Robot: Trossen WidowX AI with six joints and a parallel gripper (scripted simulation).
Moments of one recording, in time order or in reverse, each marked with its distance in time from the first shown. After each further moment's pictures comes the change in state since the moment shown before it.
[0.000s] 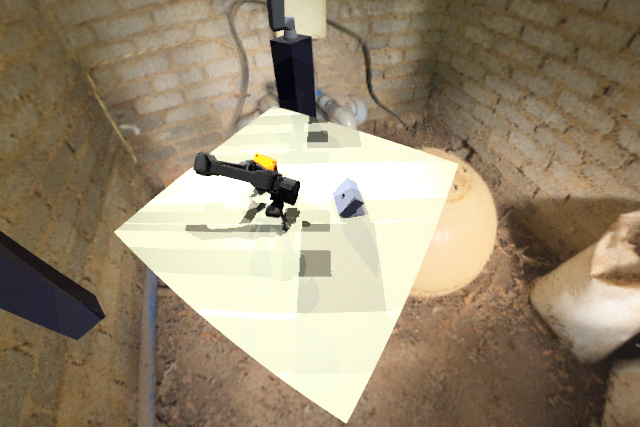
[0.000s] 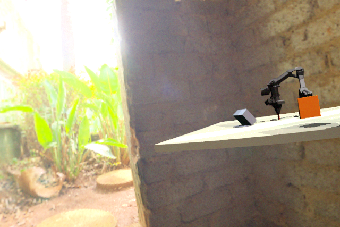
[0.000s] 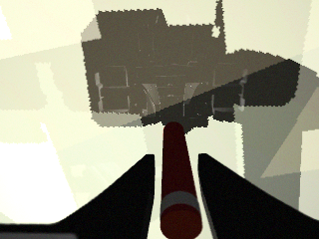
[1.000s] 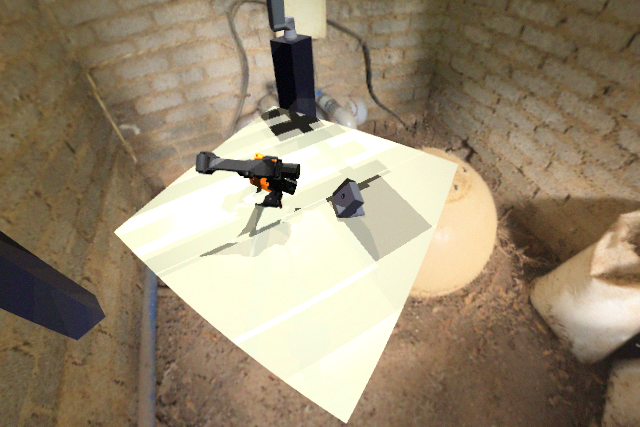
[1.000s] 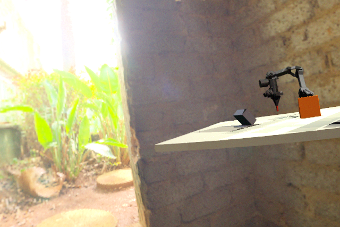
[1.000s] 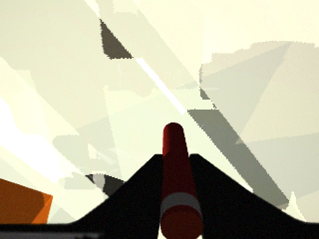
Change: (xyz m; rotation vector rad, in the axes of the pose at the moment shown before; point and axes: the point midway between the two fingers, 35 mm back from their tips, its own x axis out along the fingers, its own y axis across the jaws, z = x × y) arm -0.062 0.001 0.004 -0.007 0.000 0.002
